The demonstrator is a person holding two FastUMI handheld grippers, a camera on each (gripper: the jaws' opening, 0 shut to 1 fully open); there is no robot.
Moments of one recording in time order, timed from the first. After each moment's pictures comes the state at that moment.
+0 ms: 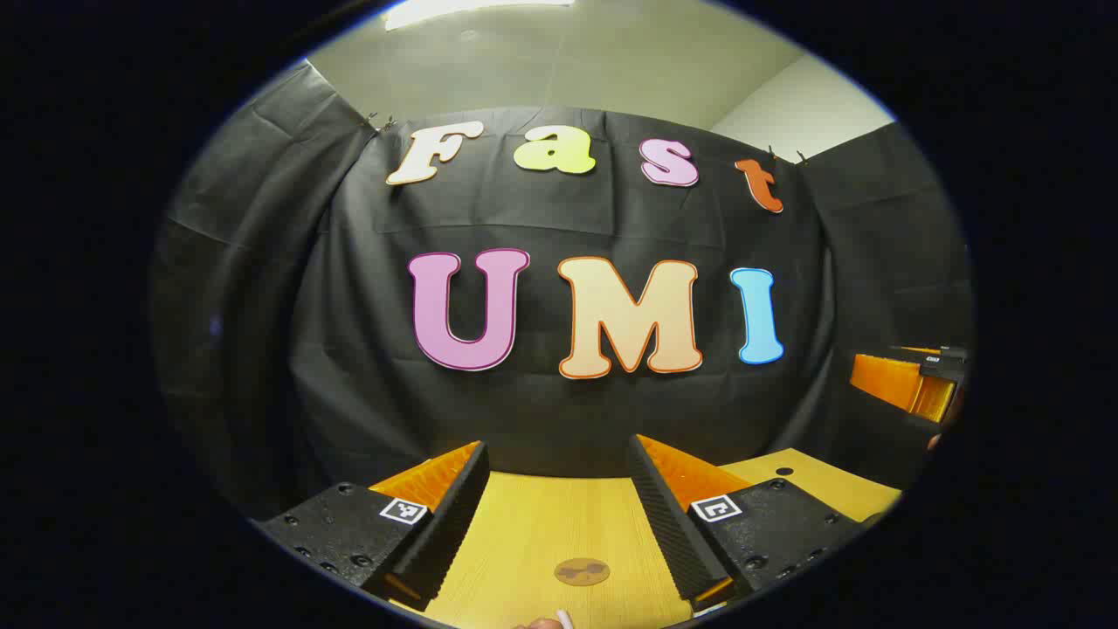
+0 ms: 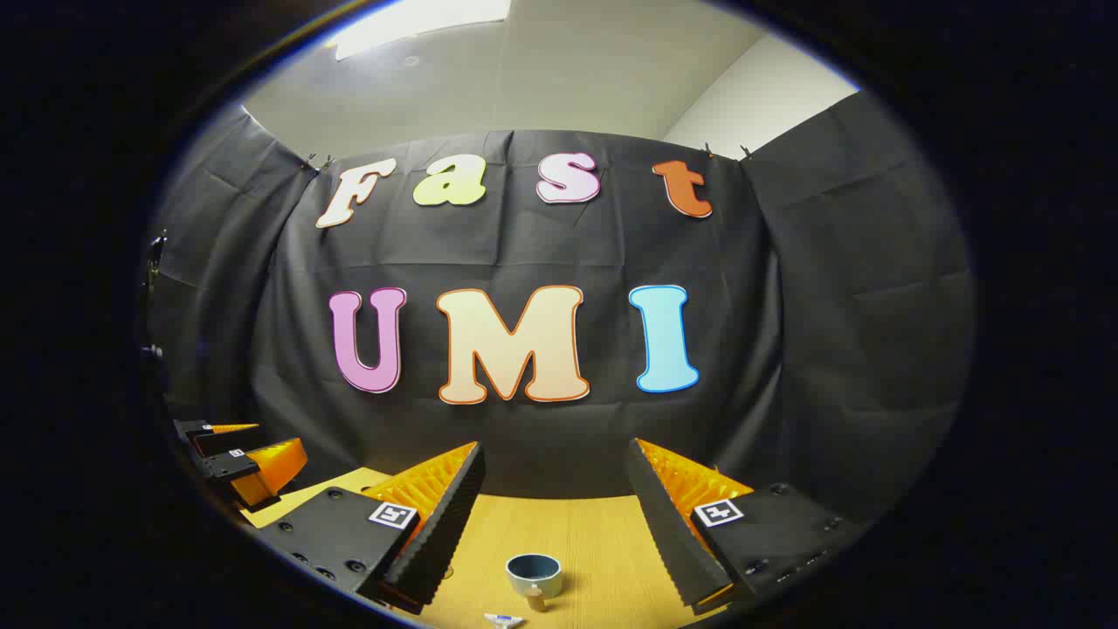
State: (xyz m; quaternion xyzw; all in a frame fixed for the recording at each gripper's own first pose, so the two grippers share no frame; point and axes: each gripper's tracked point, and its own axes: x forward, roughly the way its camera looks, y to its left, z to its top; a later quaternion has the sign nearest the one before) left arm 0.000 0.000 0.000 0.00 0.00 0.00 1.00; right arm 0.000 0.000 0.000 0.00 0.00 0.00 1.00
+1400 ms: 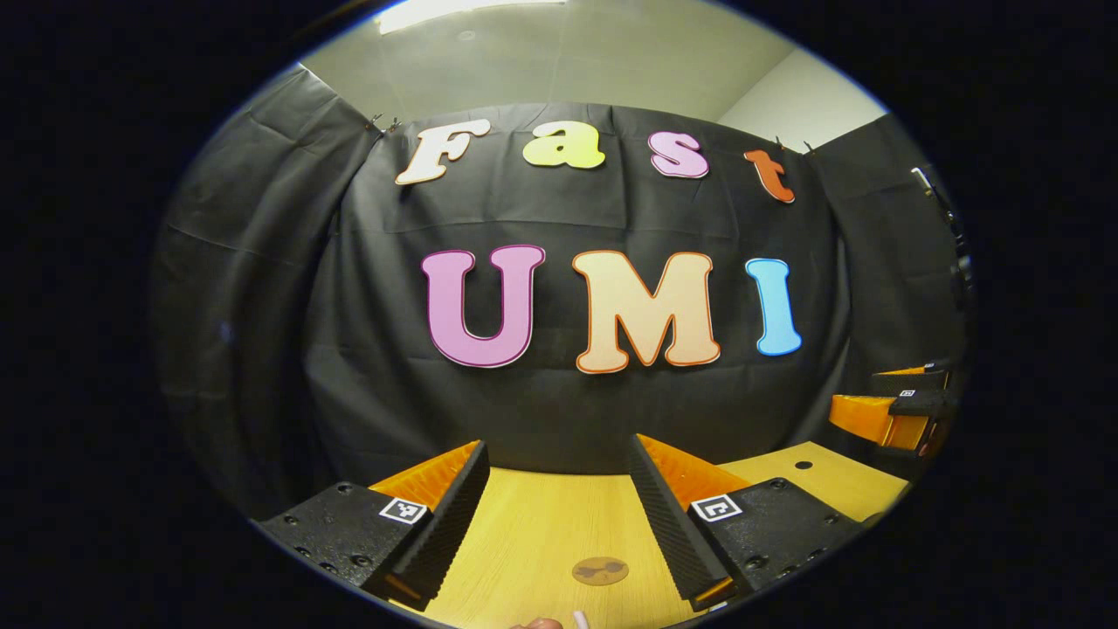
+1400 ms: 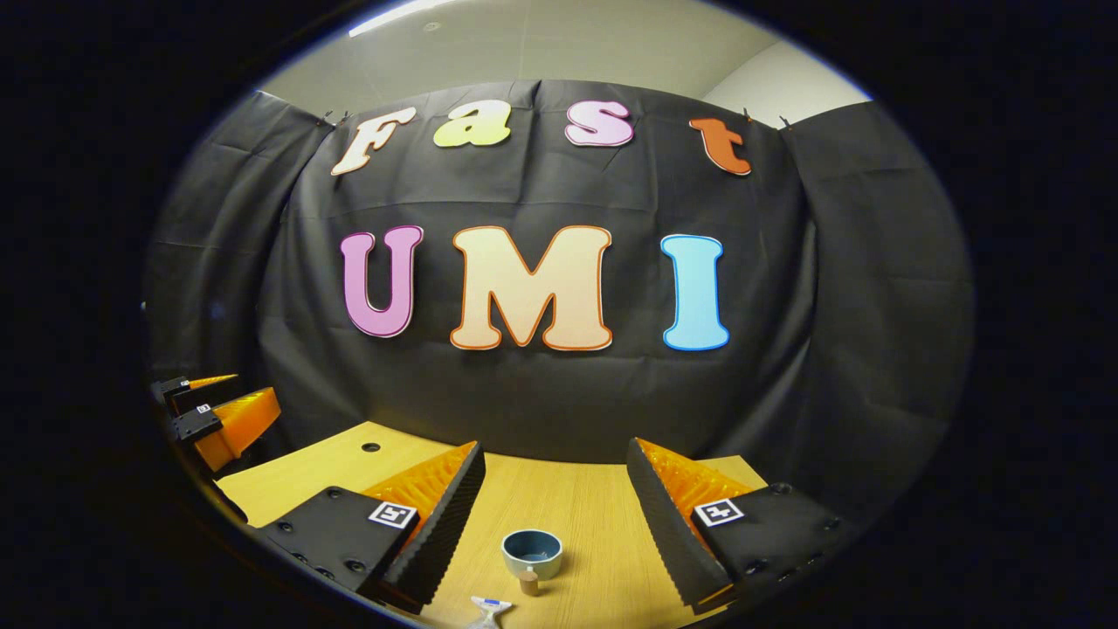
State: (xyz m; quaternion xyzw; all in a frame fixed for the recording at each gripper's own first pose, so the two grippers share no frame) left arm 0.001 0.019 -0.009 0.01 0.01 0.03 1.00; right arm 0.034 0.021 -0.067 -0.04 0.10 0.04 0.99
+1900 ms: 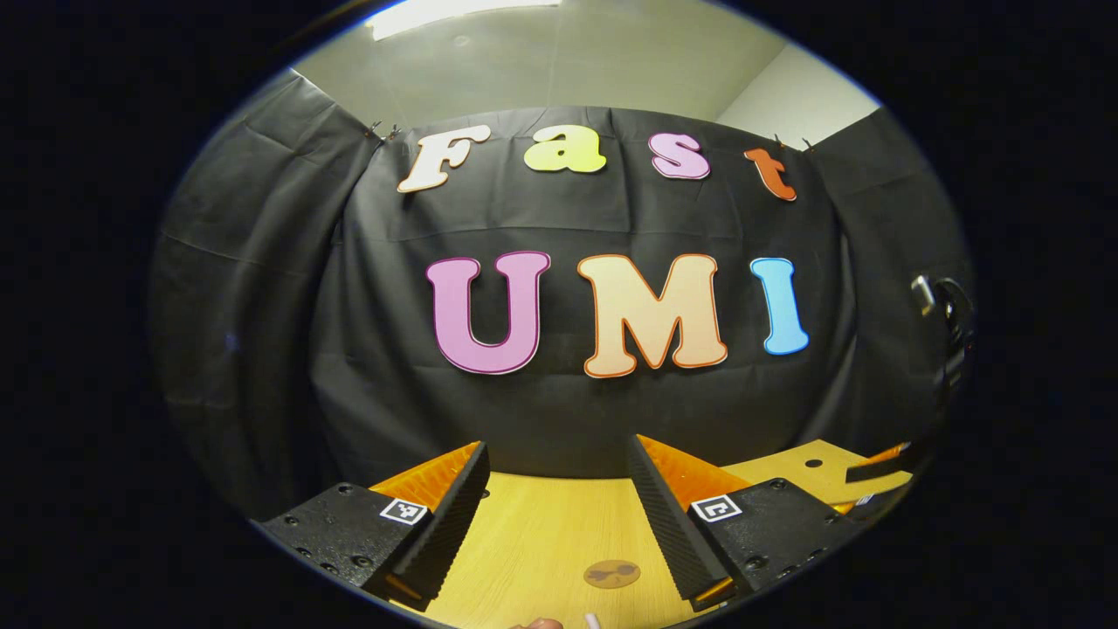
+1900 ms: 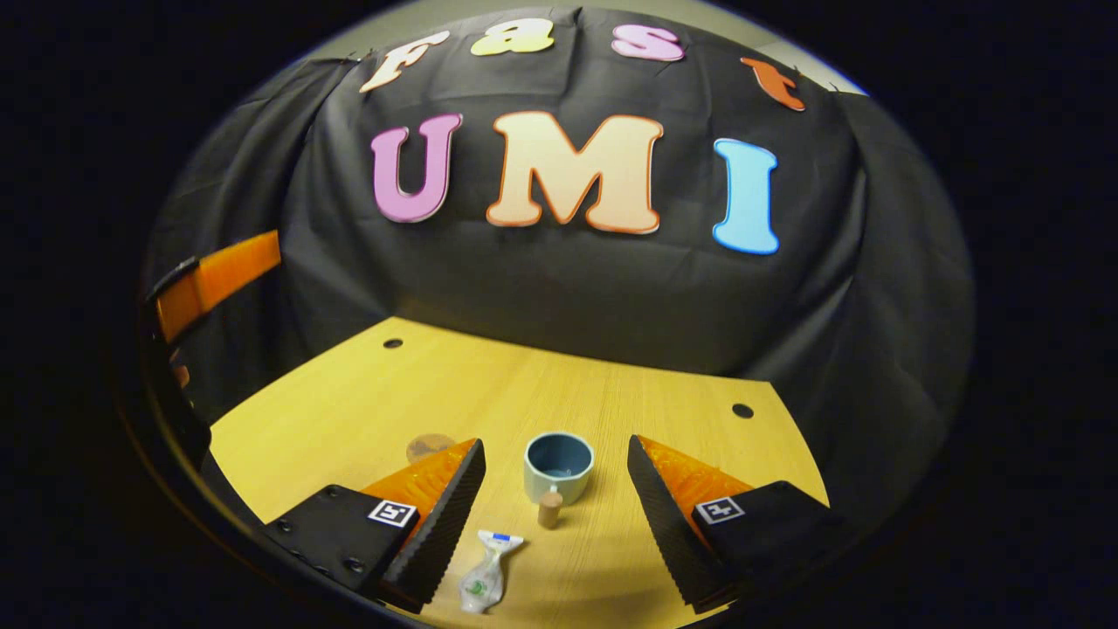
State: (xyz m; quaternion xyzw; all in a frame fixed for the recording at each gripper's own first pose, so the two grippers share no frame) left arm 0.003 0.026 -0.007 0.02 0.00 0.04 1.00; right arm -0.016 0.037 -0.196 -0.09 0.29 0.09 0.95
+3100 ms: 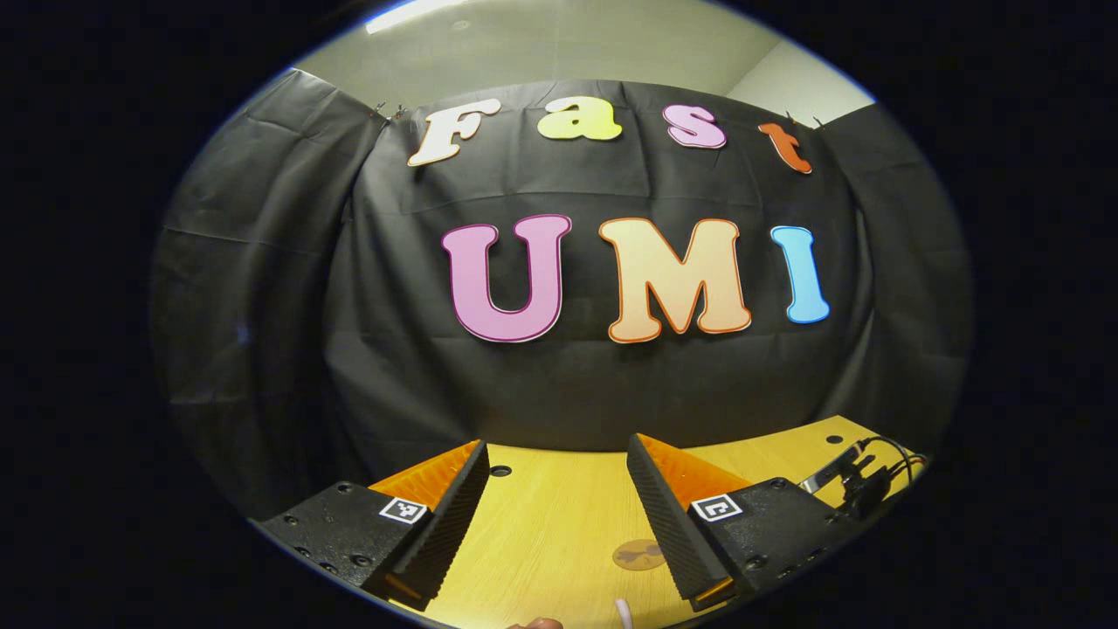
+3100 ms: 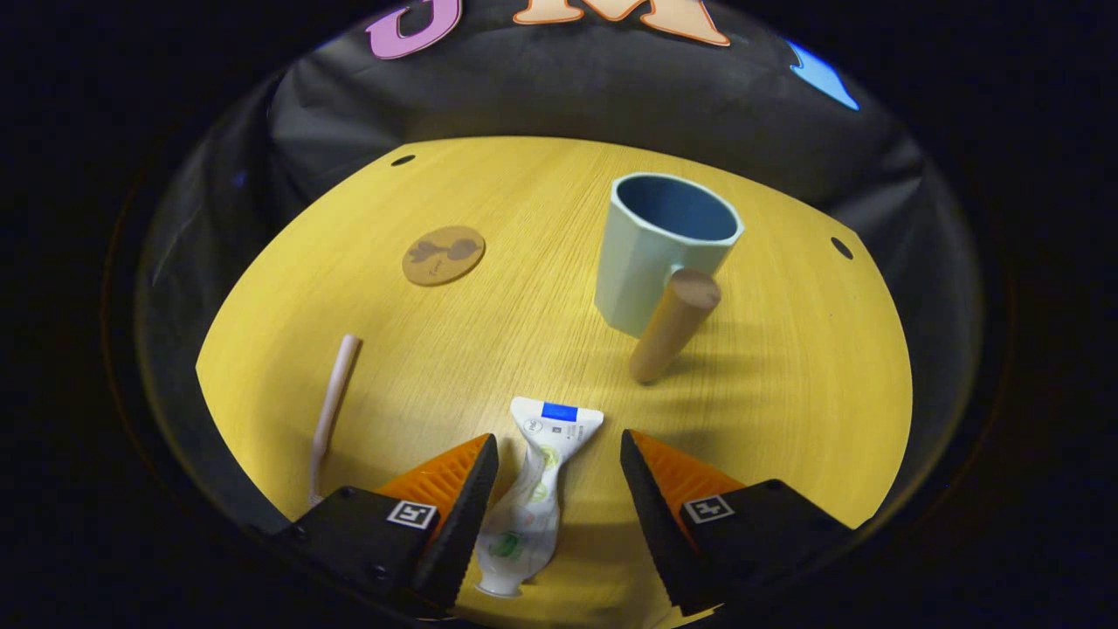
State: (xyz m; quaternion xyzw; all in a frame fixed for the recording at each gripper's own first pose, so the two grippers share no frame) left arm 0.008 0.056 -0.045 0.03 0.05 0.06 1.00; right arm -0.087 0.054 -0.397 -0.10 0.56 0.11 0.82
